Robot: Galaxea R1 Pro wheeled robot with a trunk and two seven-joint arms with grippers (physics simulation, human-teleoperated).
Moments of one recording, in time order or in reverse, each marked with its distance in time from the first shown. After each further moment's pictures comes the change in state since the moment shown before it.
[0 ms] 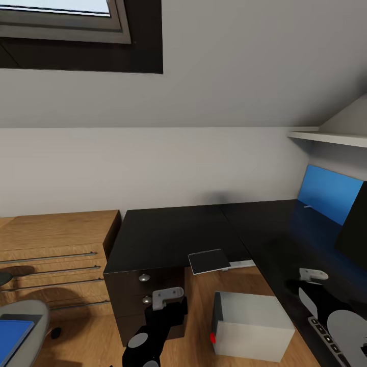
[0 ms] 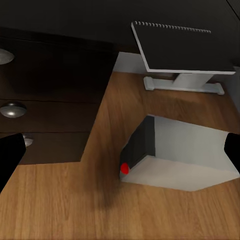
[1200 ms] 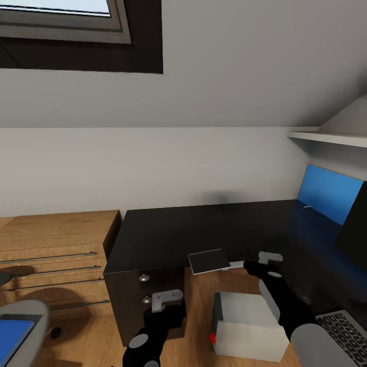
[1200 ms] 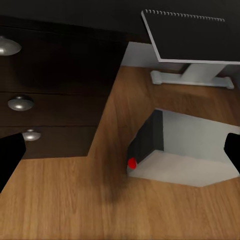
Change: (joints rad) left arm 0.000 0.001 0.003 0.036 0.000 0.000 0.001; right arm 0.162 0.229 -0.002 -0.498 0.005 0.070 -0.033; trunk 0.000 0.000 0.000
